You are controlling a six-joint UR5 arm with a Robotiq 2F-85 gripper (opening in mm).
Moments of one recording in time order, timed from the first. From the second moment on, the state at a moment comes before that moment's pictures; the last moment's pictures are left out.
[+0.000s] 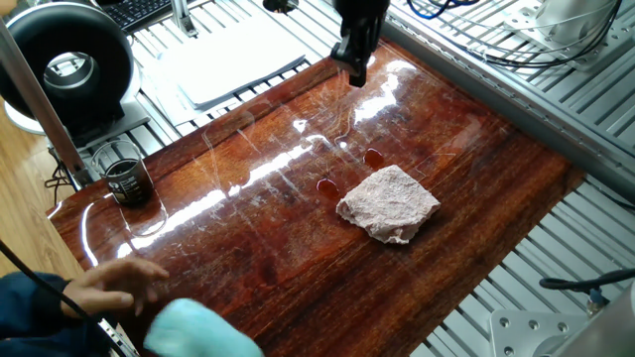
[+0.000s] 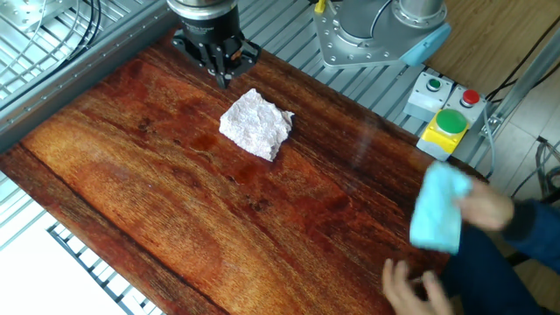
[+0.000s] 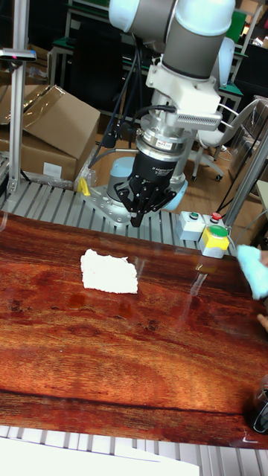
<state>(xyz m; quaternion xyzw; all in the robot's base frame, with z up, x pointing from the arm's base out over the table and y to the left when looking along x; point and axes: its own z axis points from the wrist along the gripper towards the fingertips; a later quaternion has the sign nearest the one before) 0.492 0.005 0.247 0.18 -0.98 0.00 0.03</state>
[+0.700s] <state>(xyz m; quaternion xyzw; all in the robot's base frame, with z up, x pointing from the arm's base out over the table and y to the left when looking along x) 0.507 0.014 0.207 0.18 -0.98 -0.02 -0.01</state>
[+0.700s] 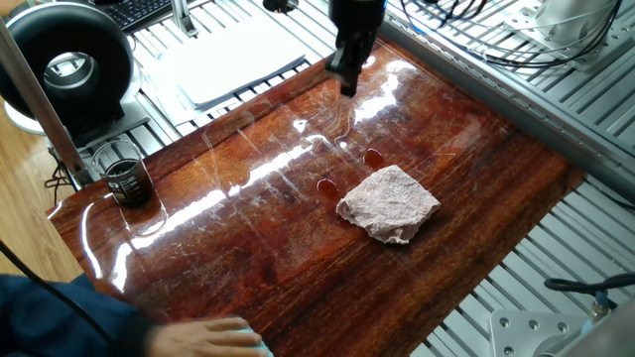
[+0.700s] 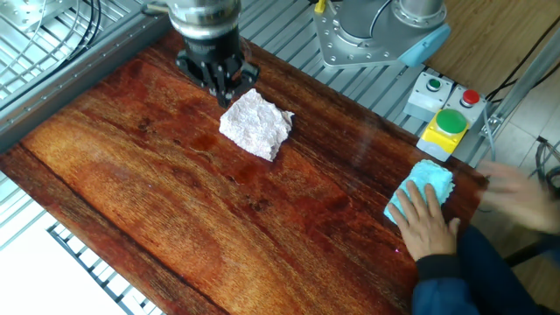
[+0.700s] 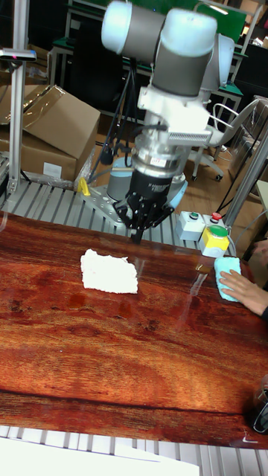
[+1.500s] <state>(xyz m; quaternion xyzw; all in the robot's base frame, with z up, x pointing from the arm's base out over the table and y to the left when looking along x) 0.488 -0.005 0.194 0.20 -0.98 0.00 0.03</state>
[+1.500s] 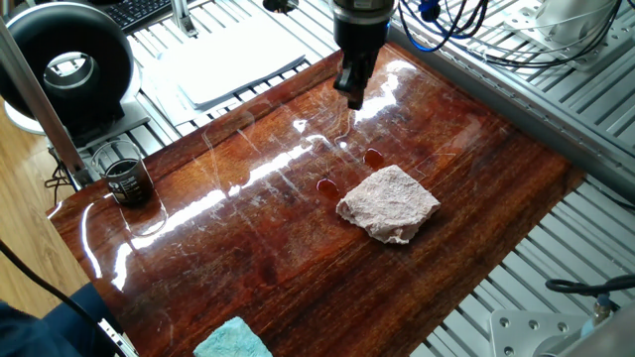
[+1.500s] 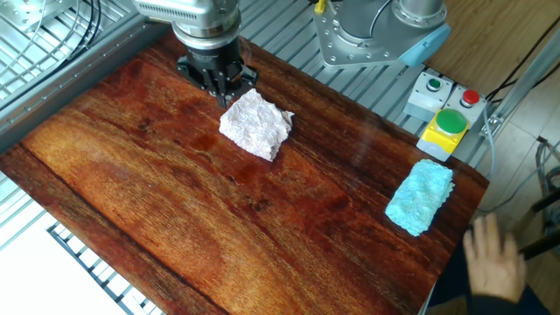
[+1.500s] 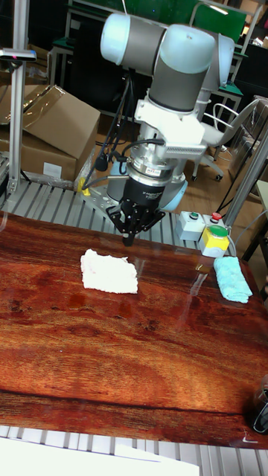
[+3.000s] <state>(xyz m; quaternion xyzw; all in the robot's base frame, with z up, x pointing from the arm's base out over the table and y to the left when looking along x) 0.422 -0.023 0.052 0.23 -0.97 -0.03 0.07</state>
